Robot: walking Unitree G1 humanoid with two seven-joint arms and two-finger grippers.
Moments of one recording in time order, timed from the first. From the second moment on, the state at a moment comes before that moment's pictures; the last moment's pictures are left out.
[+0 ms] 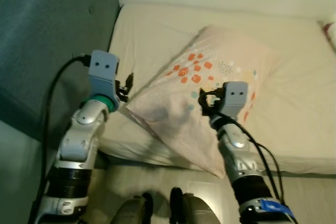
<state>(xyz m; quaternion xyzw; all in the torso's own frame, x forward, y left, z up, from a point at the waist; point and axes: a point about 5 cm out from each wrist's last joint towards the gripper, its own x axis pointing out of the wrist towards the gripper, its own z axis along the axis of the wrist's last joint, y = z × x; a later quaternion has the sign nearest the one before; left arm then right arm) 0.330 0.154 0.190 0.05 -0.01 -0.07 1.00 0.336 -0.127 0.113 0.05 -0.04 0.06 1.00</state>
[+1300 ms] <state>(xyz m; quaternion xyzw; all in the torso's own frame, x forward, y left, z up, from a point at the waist) 0.330 0.151 0.186 0.05 0.00 -0.08 1.00 0.336 -0.129 0.112 0.05 -0.04 0.05 1.00</state>
